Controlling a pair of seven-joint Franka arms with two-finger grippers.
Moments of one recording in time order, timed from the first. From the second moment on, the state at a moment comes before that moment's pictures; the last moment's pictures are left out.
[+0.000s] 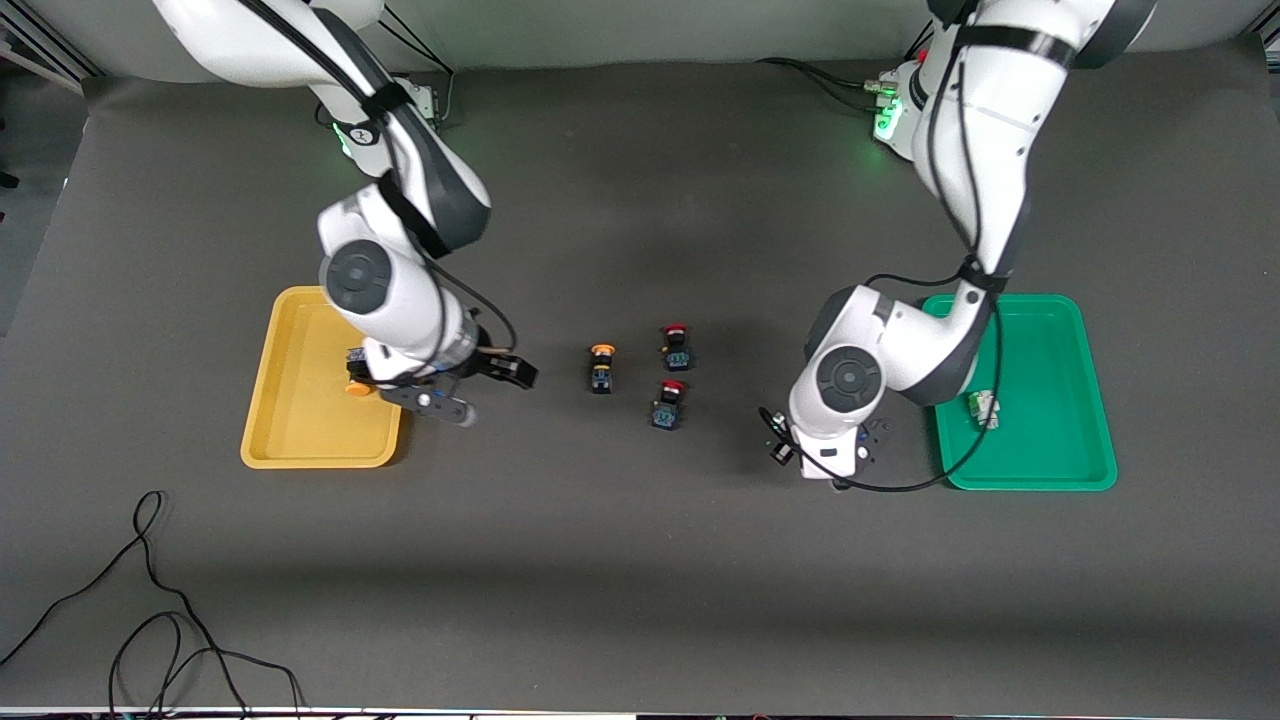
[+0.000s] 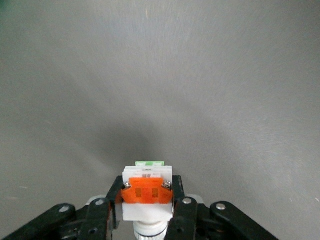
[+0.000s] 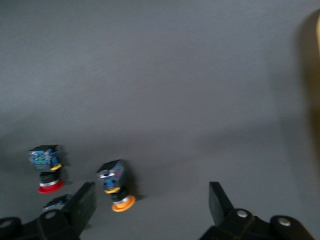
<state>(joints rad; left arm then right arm) -0.35 0.65 -0.10 -1.61 0.06 2.19 -1.23 0.31 0.39 0.20 -1.83 0.06 2.21 0.80</state>
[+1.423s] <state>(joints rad) 0.27 0.40 -0.09 -2.11 0.12 2.35 0.15 0.52 0.74 0.20 -1.63 -0.15 2.21 0.98</state>
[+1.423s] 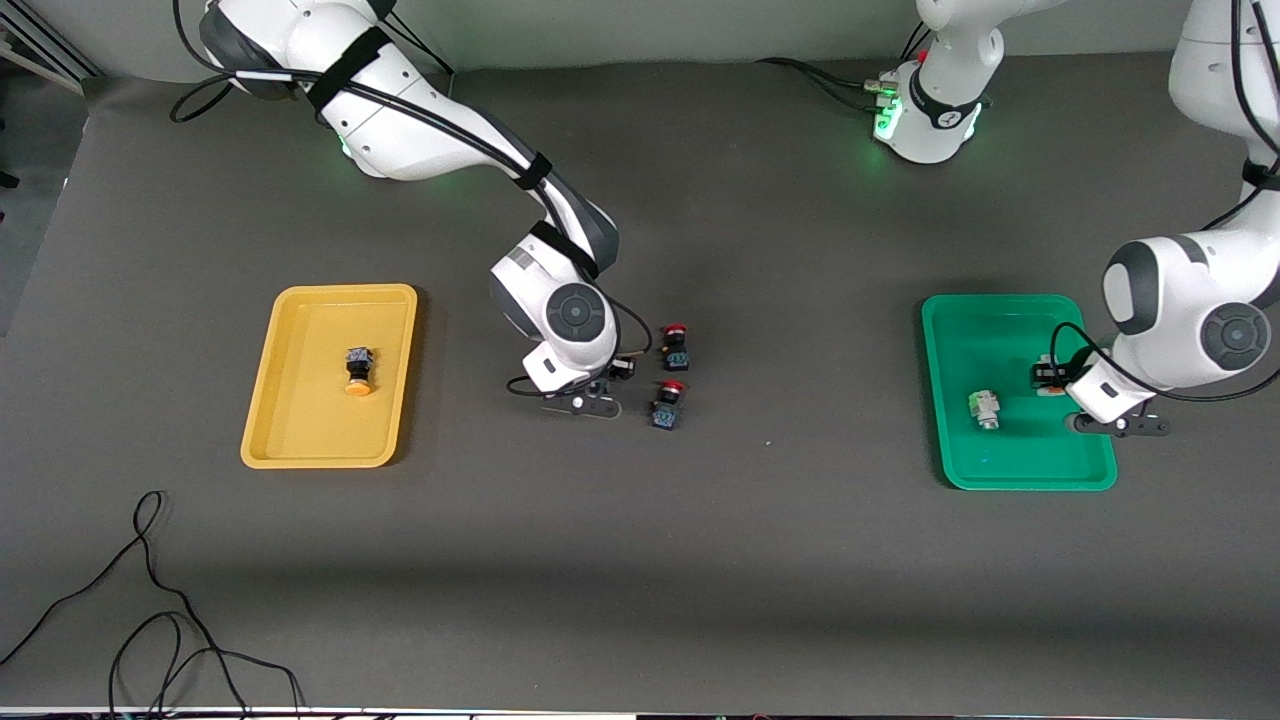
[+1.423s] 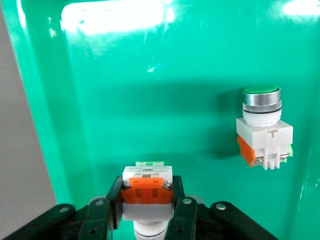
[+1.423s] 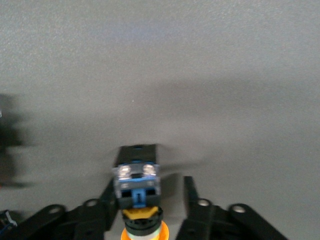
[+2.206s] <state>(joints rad) 0.26 0.35 -0.11 -1.73 0.13 1.90 0.15 0.29 0.43 0.28 -1.59 -0.07 1.83 0.80</state>
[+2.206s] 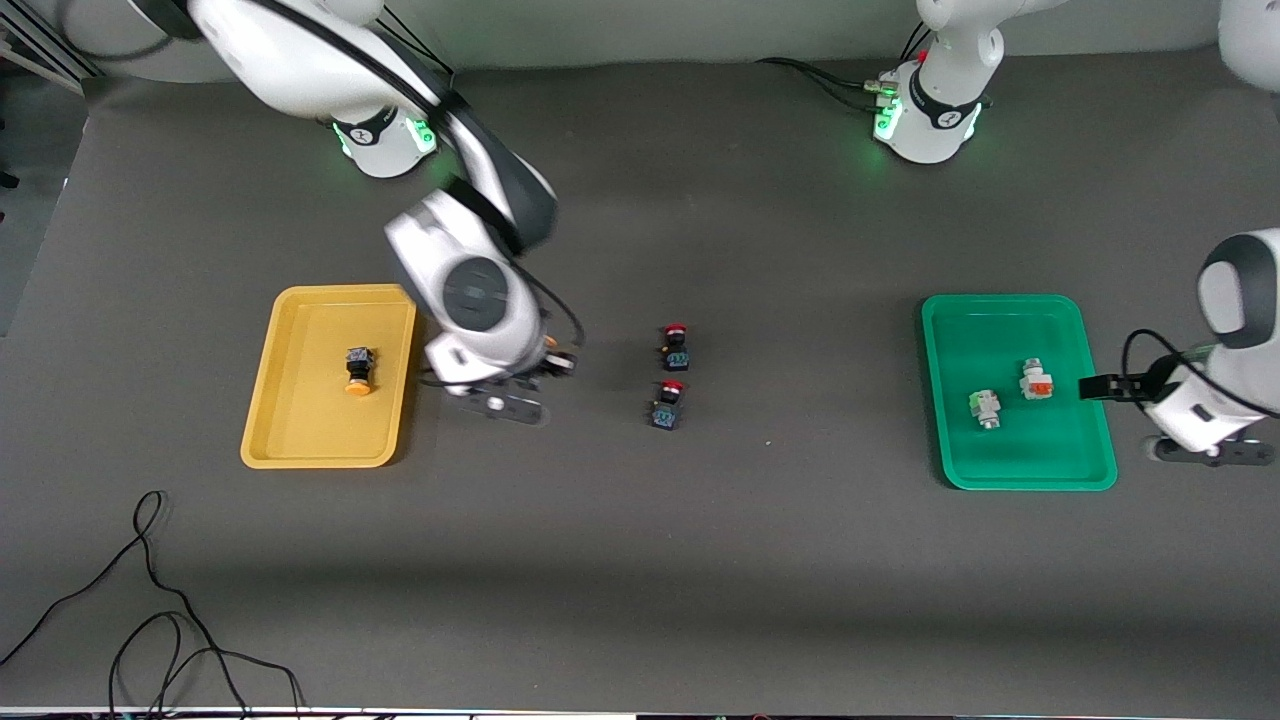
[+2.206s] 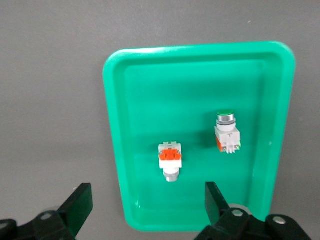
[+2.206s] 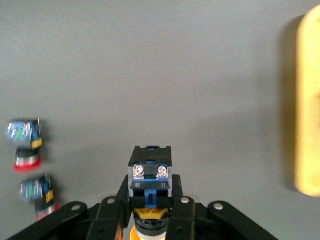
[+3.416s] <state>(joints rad) 0.03 0.07 -0.12 -1.56 0.03 1.52 0.08 -0.09 -0.02 -0.07 -2.13 0.08 1.90 -0.34</state>
